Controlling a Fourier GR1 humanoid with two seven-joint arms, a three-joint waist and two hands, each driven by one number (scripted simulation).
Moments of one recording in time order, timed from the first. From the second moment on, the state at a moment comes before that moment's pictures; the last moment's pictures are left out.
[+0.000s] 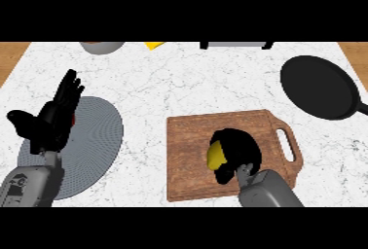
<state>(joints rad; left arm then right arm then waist) -0.22 0.27 0.02 -1.47 0.10 0.13 0.08 -0.30 -0.06 0.46 -1.50 0.75 0.43 0.83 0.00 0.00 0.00</state>
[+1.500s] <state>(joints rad) -0.23 0.22 0.05 -1.49 0.05 0.10 0.10 -0.67 -0.09 0.39 -1.37 1.06 -0.06 0.90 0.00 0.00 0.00</state>
